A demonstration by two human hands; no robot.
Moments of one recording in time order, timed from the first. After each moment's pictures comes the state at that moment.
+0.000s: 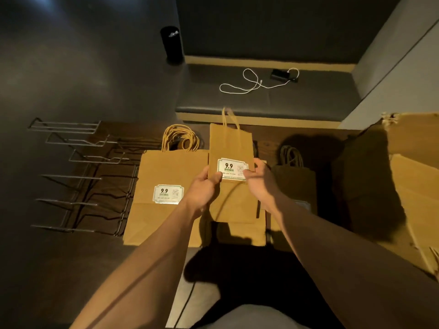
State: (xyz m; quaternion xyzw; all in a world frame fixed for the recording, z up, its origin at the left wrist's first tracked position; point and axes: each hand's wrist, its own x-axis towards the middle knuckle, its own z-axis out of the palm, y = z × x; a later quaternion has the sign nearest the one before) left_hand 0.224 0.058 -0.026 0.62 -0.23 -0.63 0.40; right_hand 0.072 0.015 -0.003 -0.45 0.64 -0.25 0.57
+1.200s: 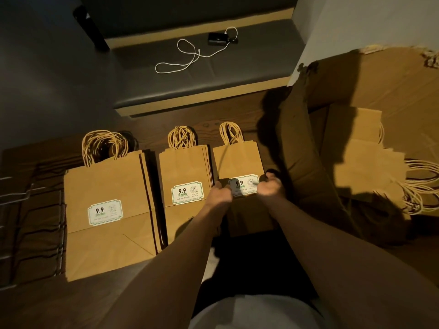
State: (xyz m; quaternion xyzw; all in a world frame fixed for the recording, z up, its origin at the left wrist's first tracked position) left_hand 0.047 0.043 -0.100 0.70 -0.23 -0.65 0.18; right_hand -0.085 0.033 -0.073 -0.23 0.82 -0.20 0.48
